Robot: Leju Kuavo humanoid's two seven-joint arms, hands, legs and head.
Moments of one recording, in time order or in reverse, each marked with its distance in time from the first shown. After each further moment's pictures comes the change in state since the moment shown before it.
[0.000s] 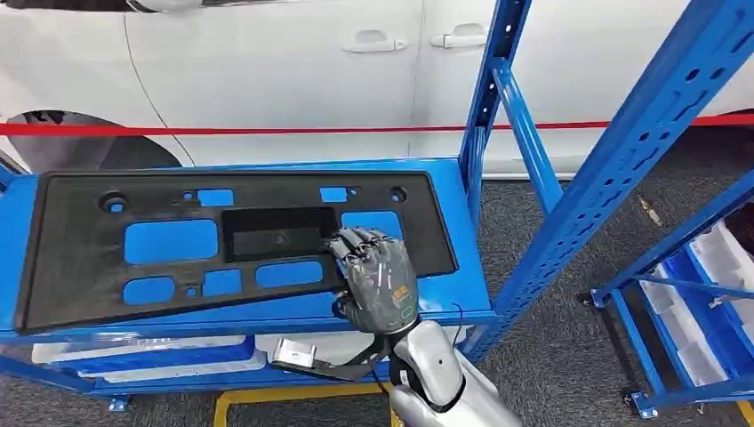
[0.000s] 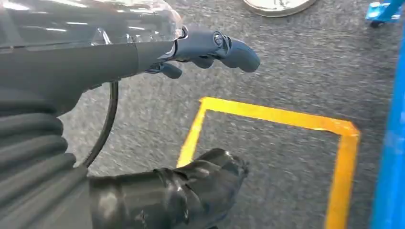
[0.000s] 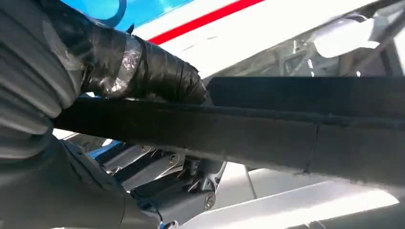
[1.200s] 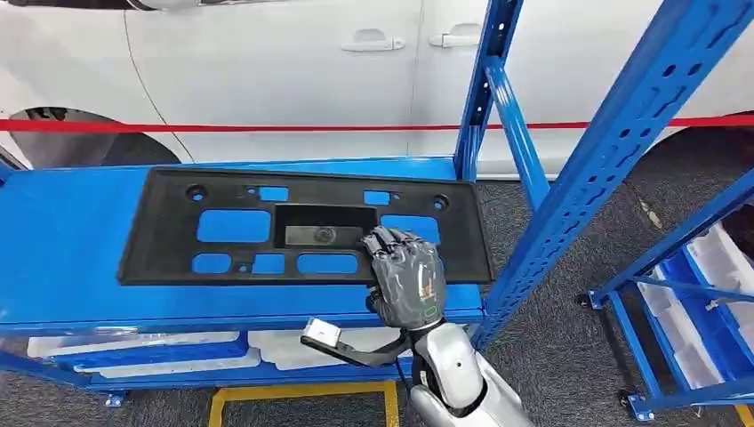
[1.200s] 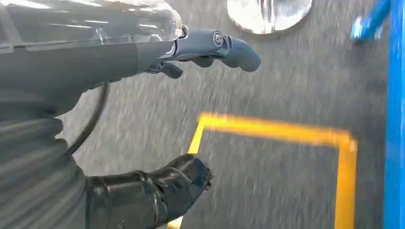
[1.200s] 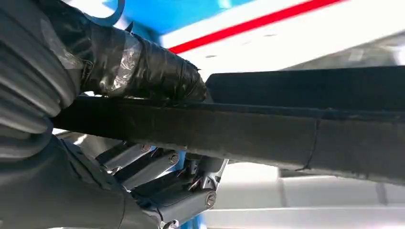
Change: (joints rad) left arm 0.056 -0.049 -0.070 -0.059 0.003 0.025 -0.033; right arm 0.084 -0.028 -0.118 -0.056 0.189 0.090 0.116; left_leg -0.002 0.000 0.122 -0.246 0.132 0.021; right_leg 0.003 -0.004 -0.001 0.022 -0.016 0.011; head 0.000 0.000
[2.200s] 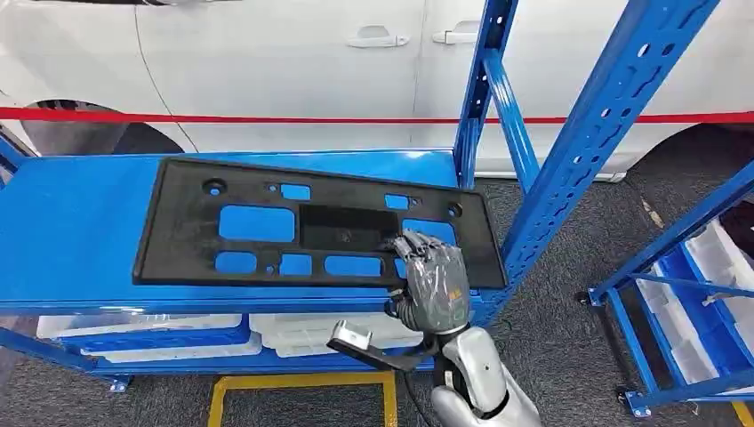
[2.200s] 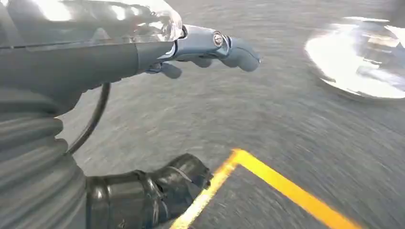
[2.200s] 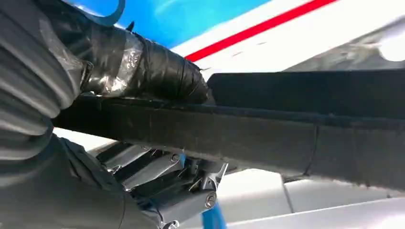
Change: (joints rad) left arm 0.010 0.106 -0.040 -0.068 0.399 0.115 0.164; right arm -0.012 -0.029 -0.055 -0.027 -0.272 -0.029 -0.164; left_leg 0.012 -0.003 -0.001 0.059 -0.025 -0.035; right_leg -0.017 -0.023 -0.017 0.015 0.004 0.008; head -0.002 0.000
